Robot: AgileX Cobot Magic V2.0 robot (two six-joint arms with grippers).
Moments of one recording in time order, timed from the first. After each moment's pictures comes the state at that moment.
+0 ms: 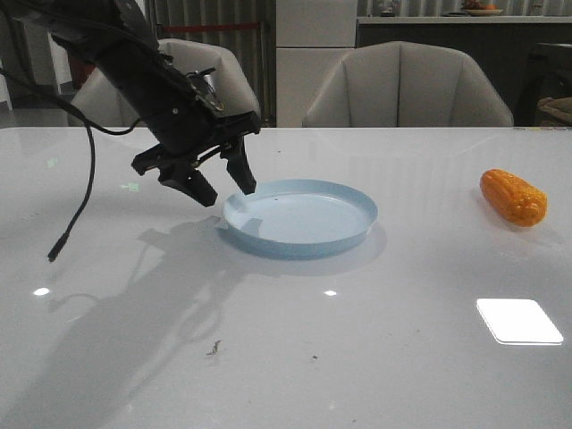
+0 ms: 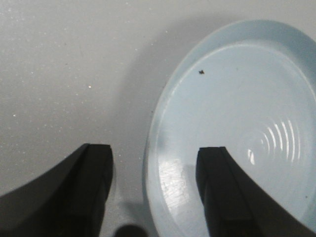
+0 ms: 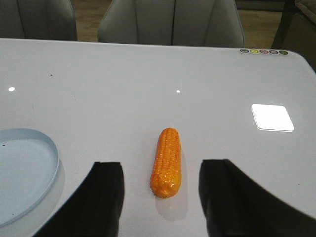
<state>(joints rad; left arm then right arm) -0.34 2.34 -1.98 -0.50 0.89 0.18 0.00 1.02 -0.62 0.11 -0.03 -0.10</state>
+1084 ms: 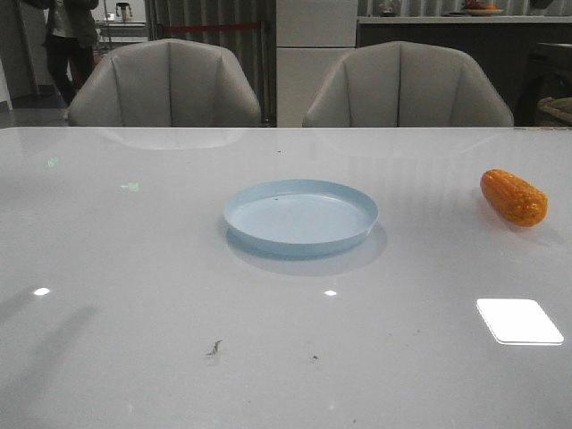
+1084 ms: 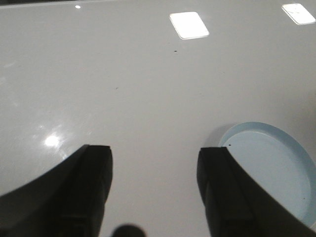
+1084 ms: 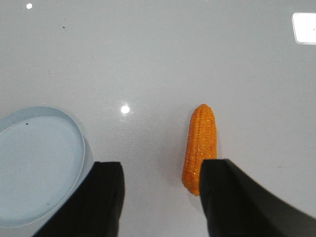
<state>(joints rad) 0.01 1.71 -1.56 -0.73 0.75 0.70 0.00 1.49 -1.31 0.14 0.57 -0.06</state>
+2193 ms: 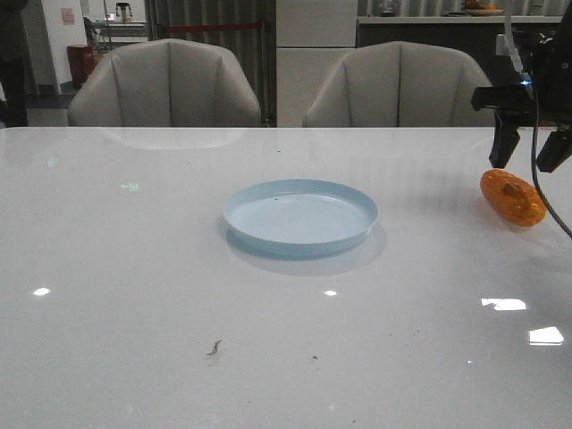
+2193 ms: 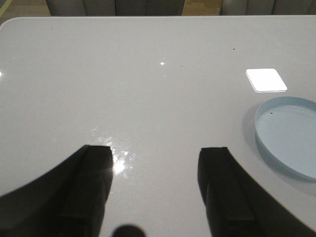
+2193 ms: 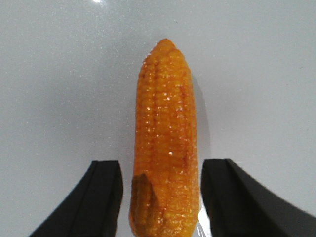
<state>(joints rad) 0.04 0.96 -0.74 -0.69 0.37 0.72 -0.06 2.14 -1.77 0.08 0.86 0.03</state>
